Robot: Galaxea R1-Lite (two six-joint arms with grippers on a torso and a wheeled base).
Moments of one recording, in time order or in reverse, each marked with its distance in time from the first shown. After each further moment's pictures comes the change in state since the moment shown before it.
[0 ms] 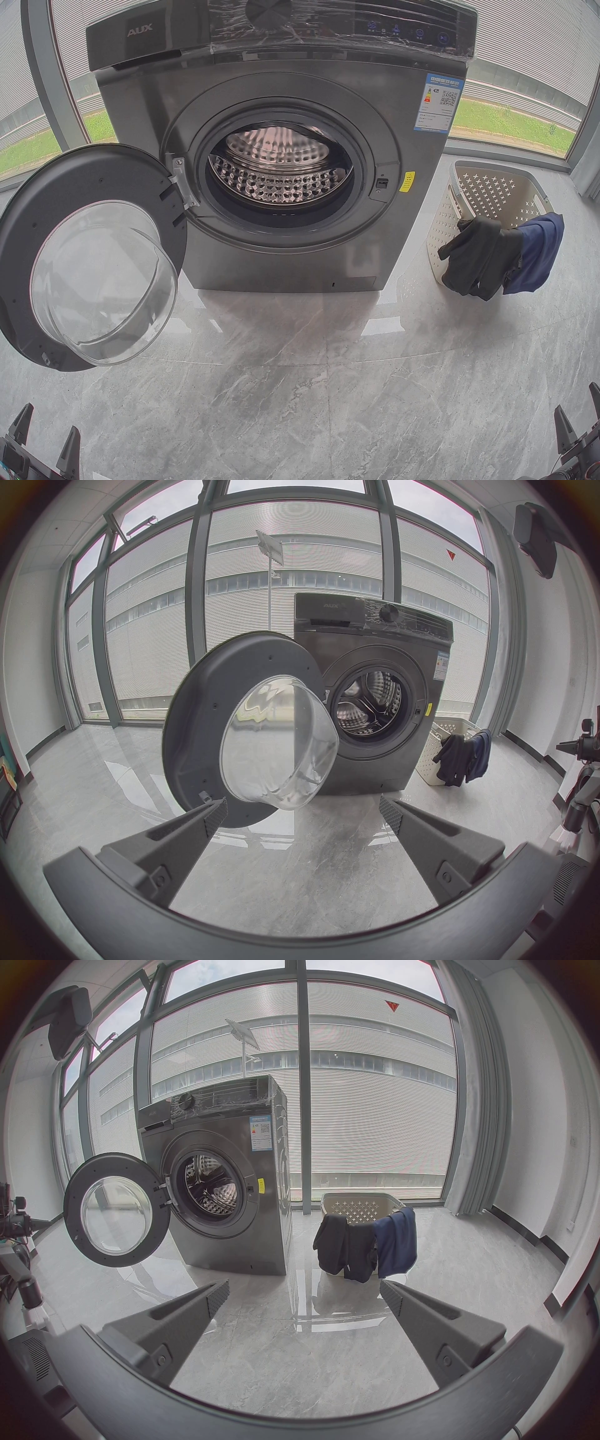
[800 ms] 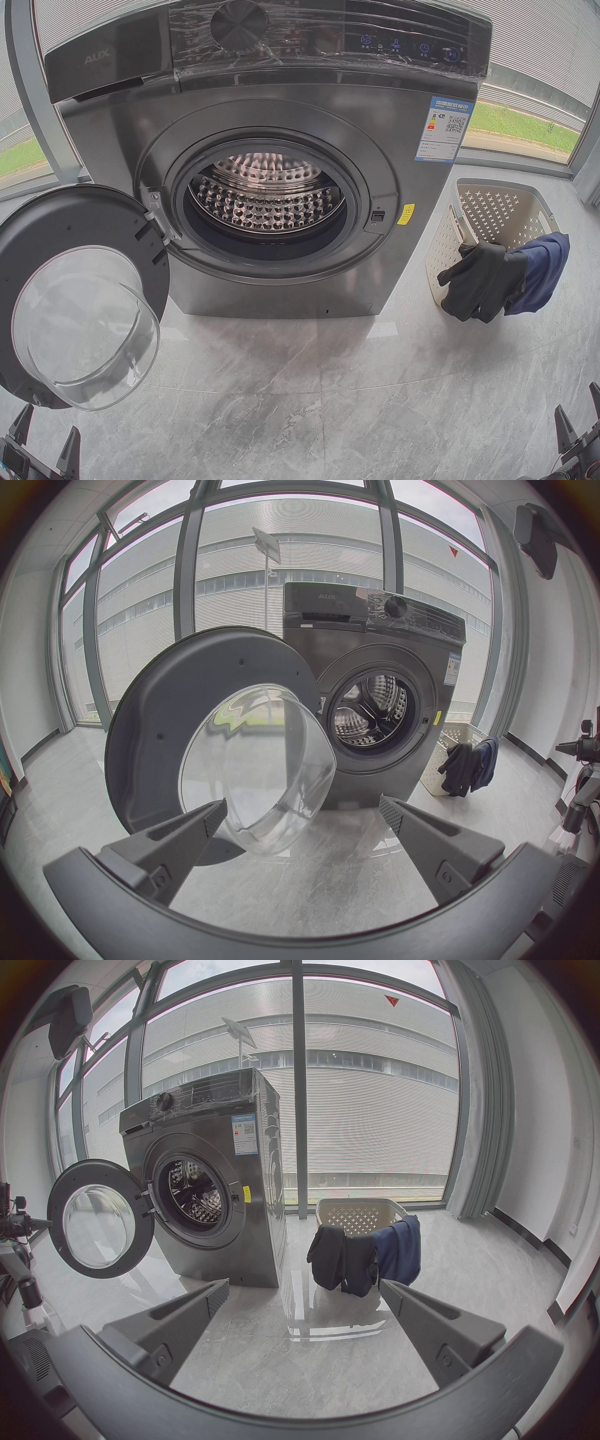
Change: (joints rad) left arm 0.000 0.000 0.000 0.001 0.000 -0.003; right arm 0.000 0.002 0.000 0.000 0.000 0.000
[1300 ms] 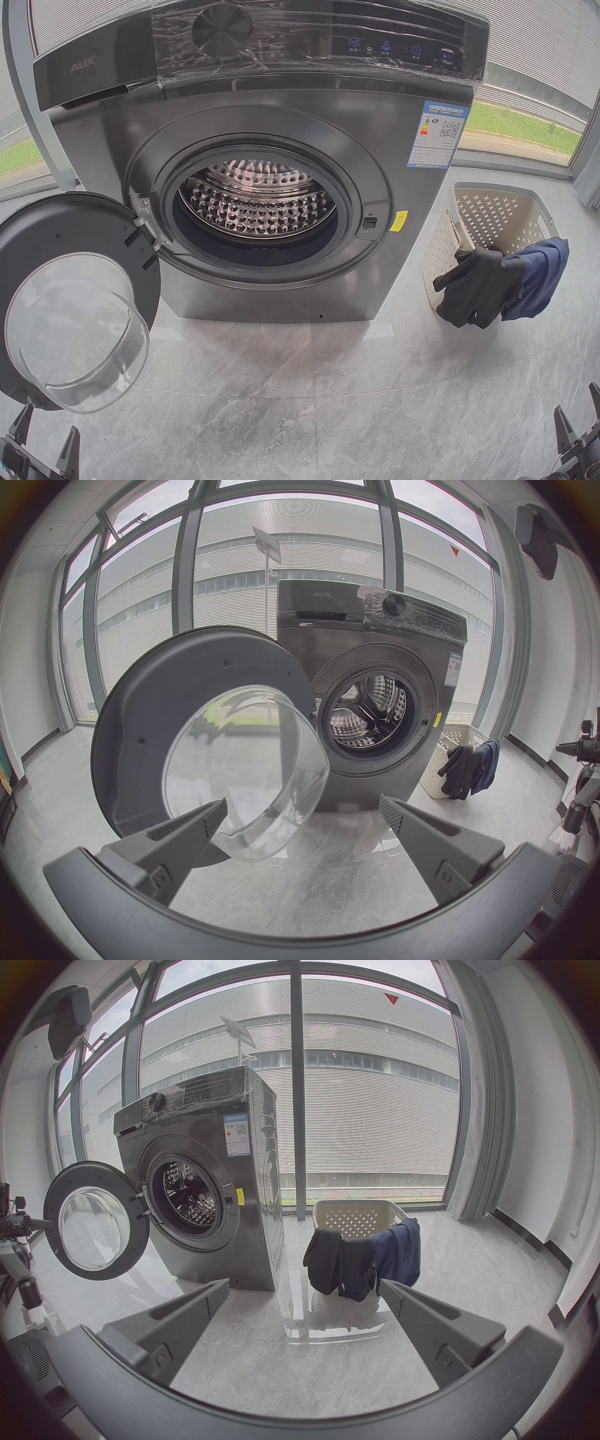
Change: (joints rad) left arm 0.000 0.000 0.000 0.000 0.000 -0.001; right arm 0.000 0.001 0.000 0.000 0.000 0.000
